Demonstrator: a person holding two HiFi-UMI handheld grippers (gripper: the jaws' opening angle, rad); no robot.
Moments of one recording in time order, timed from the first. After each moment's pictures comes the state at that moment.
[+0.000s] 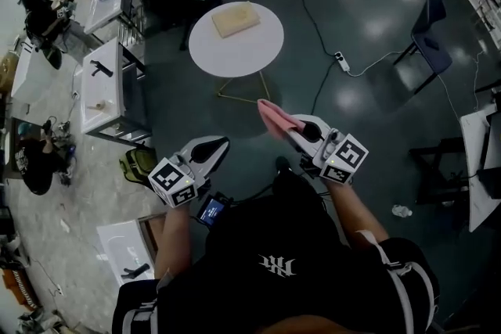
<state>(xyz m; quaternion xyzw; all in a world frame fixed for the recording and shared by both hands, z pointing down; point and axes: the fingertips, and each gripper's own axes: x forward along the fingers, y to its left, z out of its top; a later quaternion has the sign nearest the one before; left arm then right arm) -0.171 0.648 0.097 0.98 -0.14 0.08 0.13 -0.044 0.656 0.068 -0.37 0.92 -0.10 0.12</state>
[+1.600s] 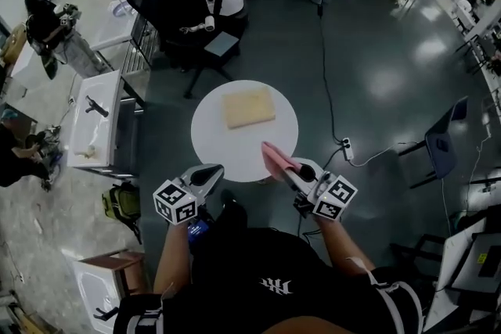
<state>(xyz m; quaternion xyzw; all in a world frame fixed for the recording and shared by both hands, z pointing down) -0.114 0.255 0.149 0.94 -0.26 0.09 0.20 0.035 0.272 0.093 -0.32 0.93 -0.17 0.09</state>
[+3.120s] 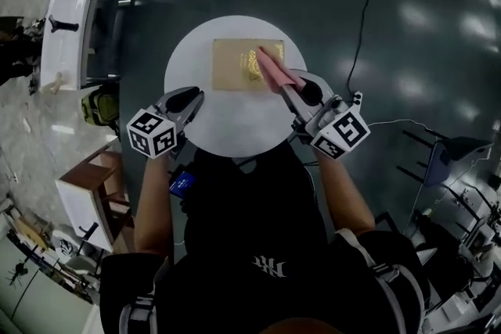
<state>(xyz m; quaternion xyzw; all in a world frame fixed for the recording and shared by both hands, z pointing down) -0.111 -0.029 0.322 0.83 -0.39 0.17 0.37 0.058 -0.091 0.206 -0.26 0.94 -0.22 0.01</state>
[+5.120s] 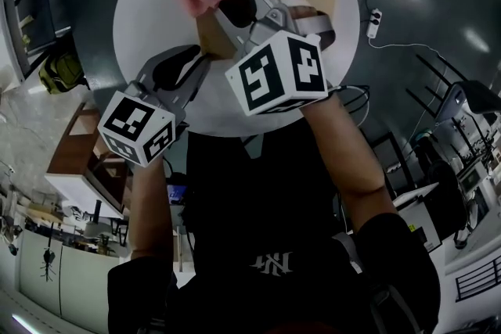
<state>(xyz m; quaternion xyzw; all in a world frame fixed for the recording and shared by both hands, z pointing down) -0.096 -0.047 0.502 0.82 -0.30 0.22 0.43 -0.093 -0.145 0.489 -0.17 0.90 0.03 -0.40</state>
